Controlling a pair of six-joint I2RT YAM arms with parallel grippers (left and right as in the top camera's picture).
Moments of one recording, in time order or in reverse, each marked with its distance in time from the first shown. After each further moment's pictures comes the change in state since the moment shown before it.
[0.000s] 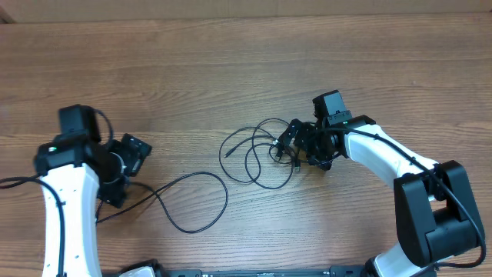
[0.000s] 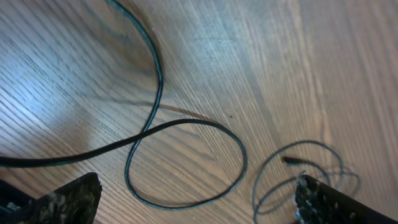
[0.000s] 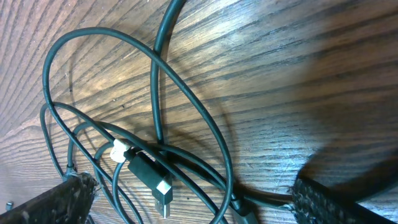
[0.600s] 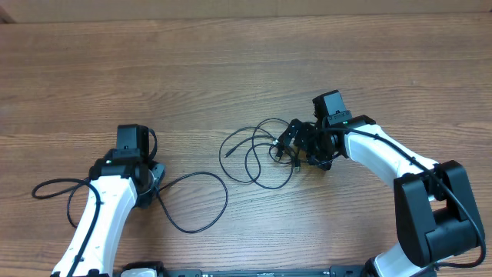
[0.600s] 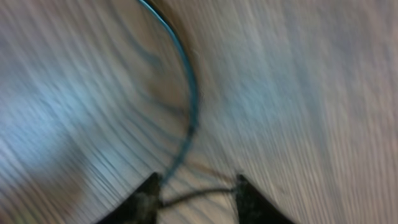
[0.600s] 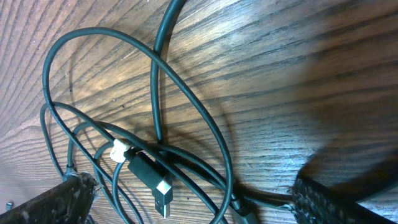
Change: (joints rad) left arm -0.213 0.001 -0.329 0.345 -0.335 -0.316; right arm 0.000 0.000 0.000 0.000 0.000 0.000
